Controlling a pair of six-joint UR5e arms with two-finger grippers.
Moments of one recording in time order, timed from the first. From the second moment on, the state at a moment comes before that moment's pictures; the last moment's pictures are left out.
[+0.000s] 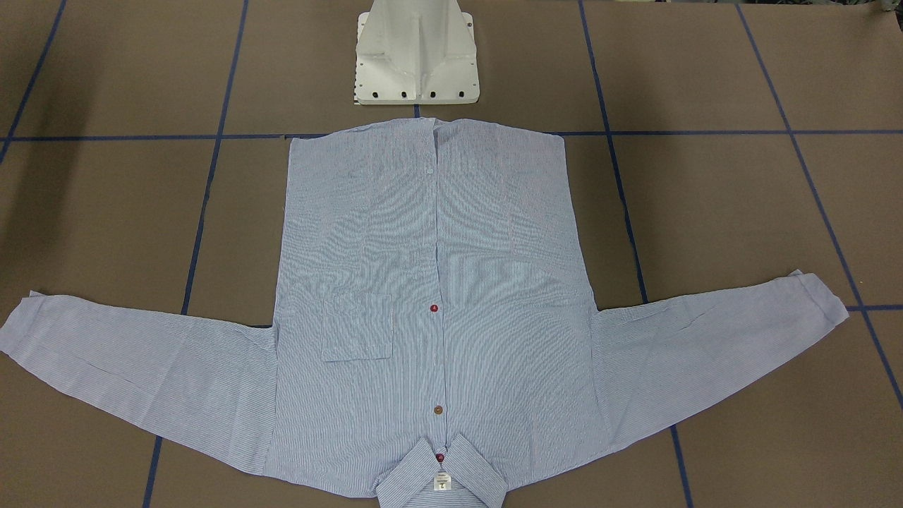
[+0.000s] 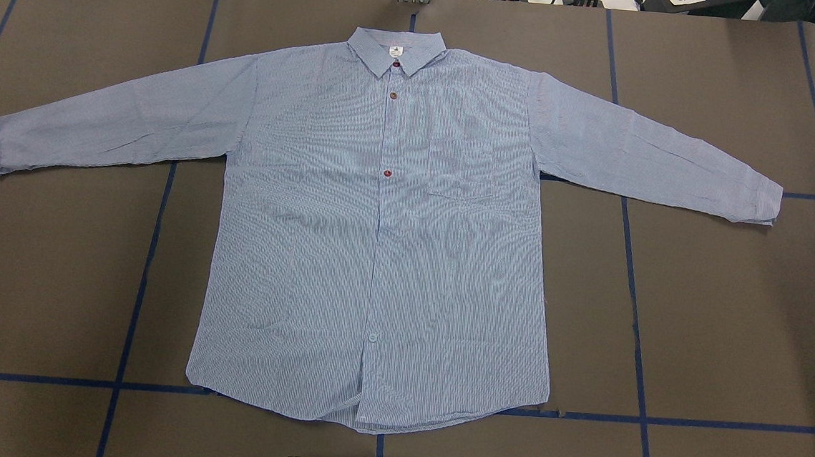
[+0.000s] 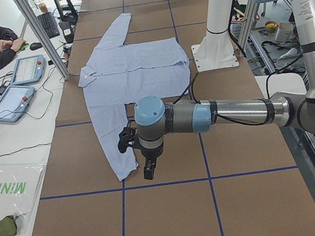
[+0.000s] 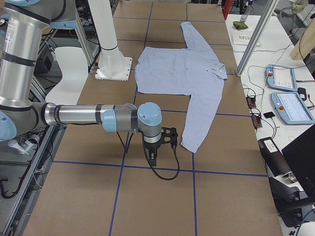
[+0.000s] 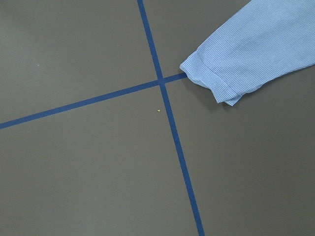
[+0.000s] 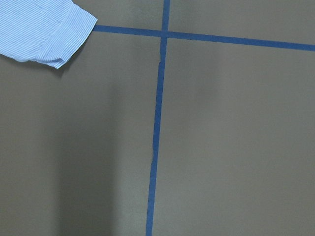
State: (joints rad) left arm -1.58 -1.39 -1.89 -1.57 -2.29 0.18; right arm 1.56 -1.87 1.92 -1.55 2.29 -0.01
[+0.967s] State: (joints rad) left arm -1.58 -1.42 -1.87 -1.92 -2.28 0.18; right arm 1.55 -1.83 1.91 -1.29 2.30 0.00
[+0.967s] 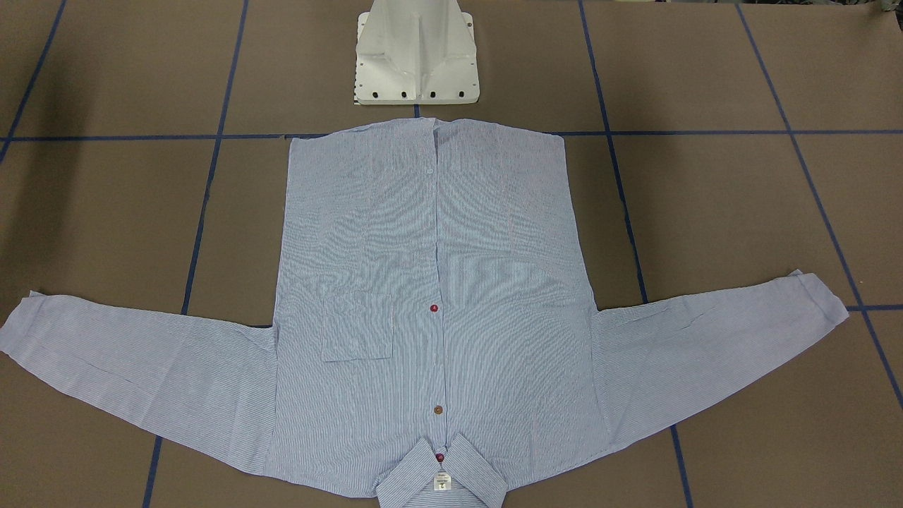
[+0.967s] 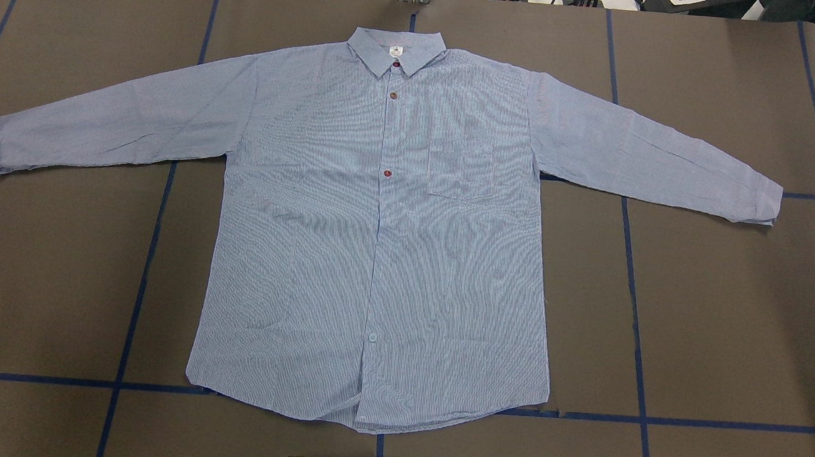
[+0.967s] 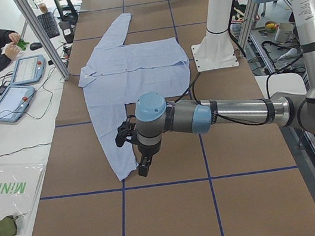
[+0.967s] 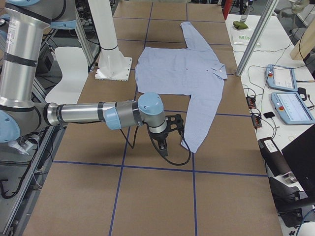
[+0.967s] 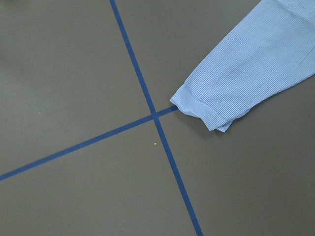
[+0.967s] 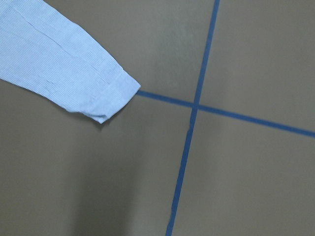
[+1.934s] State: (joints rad) left arm -1.58 -1.56 -1.71 -2.25 -2.29 0.14; right arm 1.35 -1.71 1.62 -0.74 2.17 0.63
